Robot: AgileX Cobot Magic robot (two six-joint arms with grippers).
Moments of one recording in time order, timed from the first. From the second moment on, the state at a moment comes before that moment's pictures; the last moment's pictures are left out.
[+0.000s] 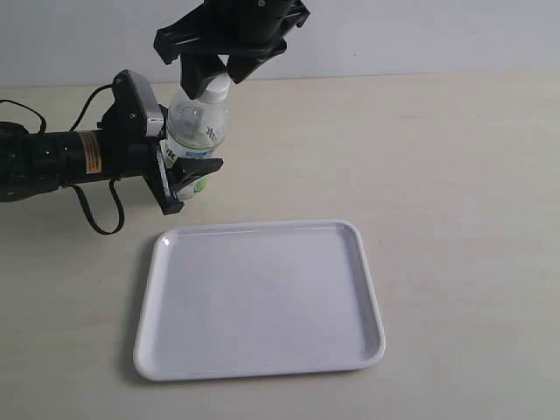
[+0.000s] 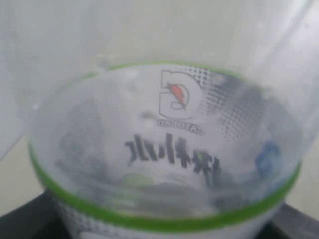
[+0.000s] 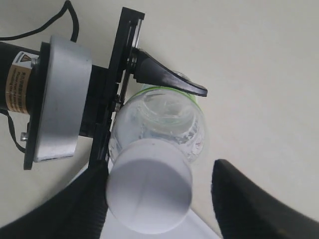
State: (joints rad) left arm -0.17 2.16 -1.02 1.08 -0.93 -0.09; right arm 0.49 2.09 -1.98 0.25 1.07 -0.17
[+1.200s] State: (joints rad) left arm -0.18 2.16 -1.02 1.08 -0.93 -0.11; right arm 0.49 2.09 -1.98 0.27 1.06 -0.52
